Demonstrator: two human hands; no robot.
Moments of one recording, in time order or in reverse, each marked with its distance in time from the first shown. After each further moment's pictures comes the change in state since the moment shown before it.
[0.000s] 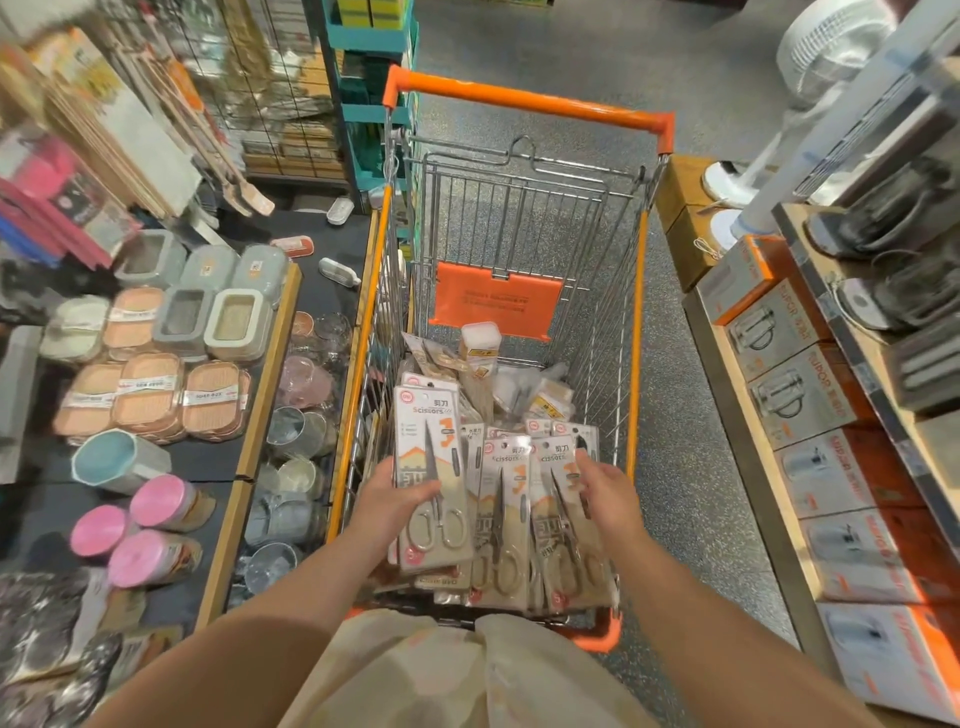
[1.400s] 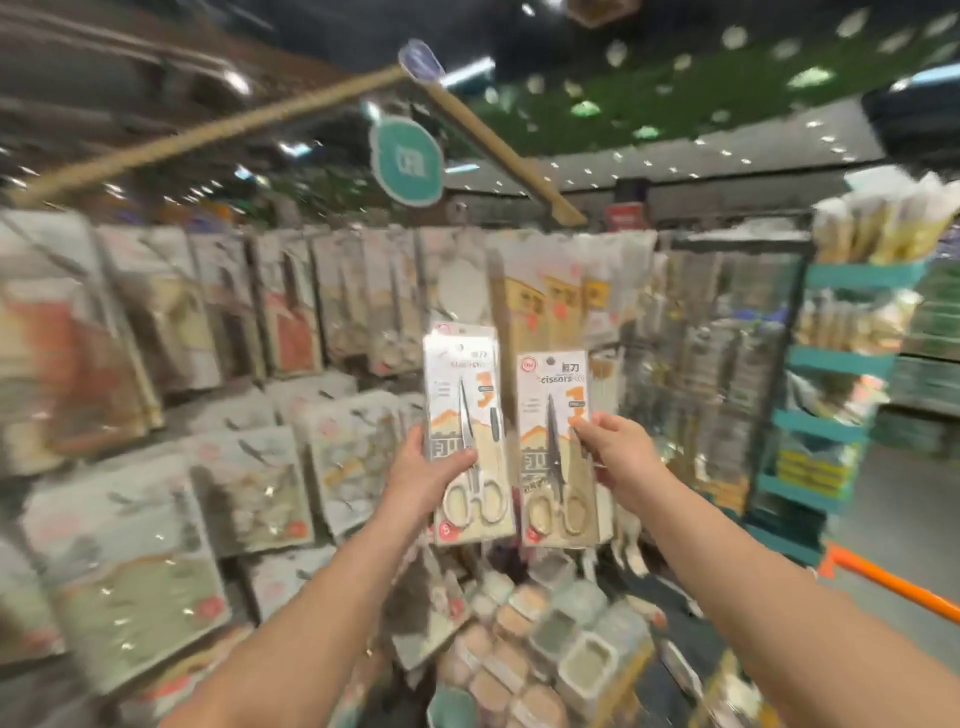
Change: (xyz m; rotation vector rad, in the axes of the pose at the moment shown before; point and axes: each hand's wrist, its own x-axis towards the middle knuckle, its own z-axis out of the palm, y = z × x) left_hand -0.221 0.256 -0.340 -0.336 0.953 0.748; right_hand -0.261 -0.436 0.307 -0.035 -1.006 -0.875
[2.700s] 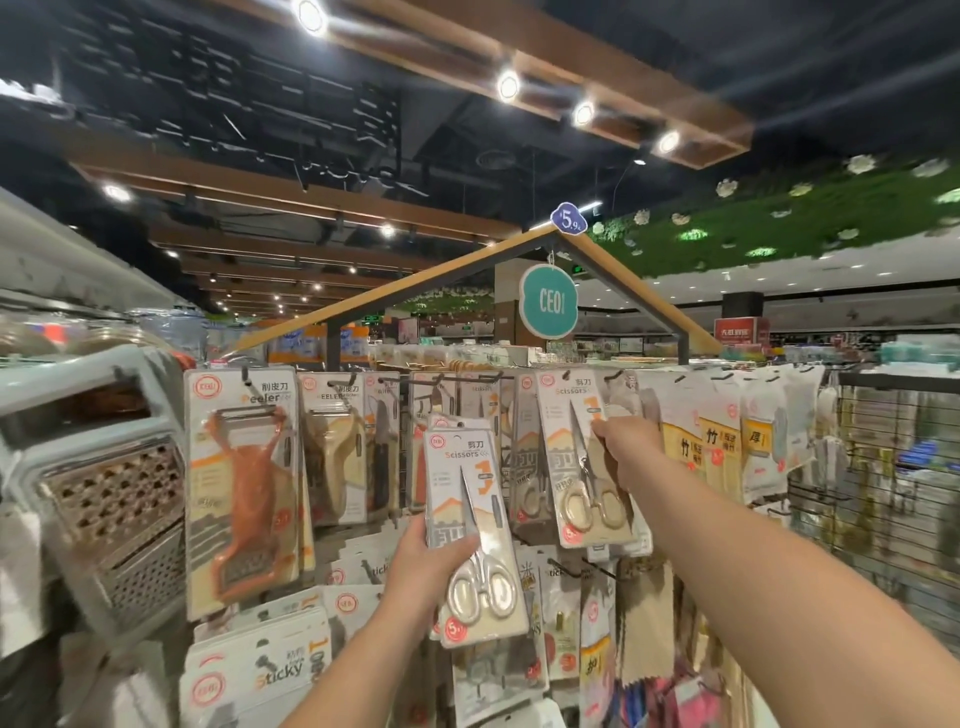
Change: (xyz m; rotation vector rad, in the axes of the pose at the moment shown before) left_hand 0.077 0.034 -0.148 -0.132 0.207 0.024; right_hand 0.122 -0.174 0.188 -0.207 0.090 -0.089
